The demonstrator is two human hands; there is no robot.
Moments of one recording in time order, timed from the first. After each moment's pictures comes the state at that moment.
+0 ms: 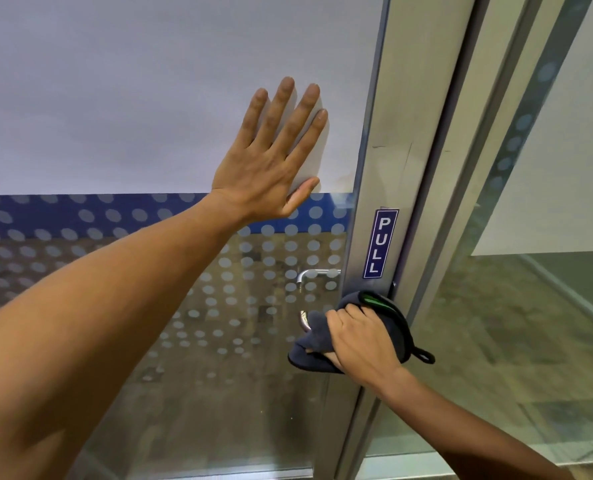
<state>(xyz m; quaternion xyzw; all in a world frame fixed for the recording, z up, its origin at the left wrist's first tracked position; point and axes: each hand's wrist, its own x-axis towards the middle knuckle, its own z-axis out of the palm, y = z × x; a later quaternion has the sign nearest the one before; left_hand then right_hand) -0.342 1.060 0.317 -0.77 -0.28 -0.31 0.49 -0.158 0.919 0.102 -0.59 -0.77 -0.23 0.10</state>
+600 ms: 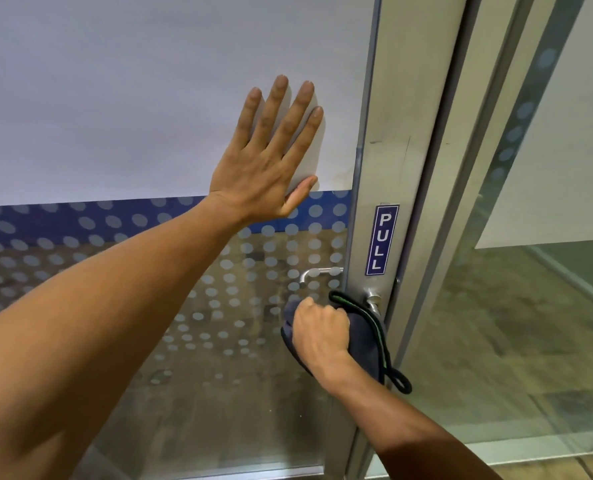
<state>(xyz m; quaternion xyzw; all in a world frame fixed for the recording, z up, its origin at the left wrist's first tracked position) -0.341 1.060 0.319 -0.76 -0.29 -0.30 0.49 -0.243 0.948 0.116 -0.76 -0.64 -0.10 0.06</state>
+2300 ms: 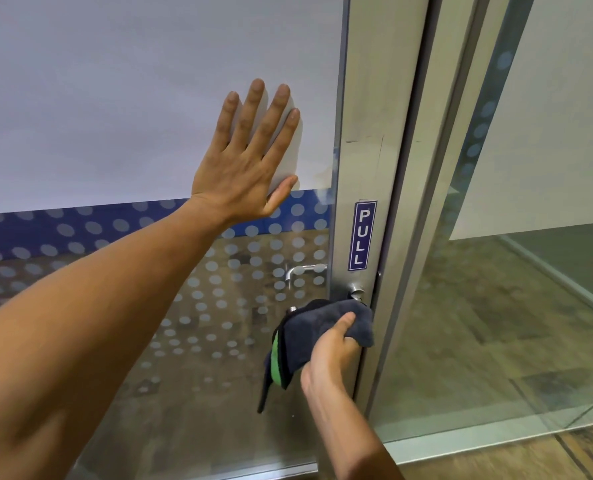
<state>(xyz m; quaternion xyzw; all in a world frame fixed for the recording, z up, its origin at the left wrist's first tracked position) -0.341 1.058 0.318 -0.78 -0.28 -0.30 0.47 -0.245 0.922 0.099 -0.58 0.08 0.41 0.70</state>
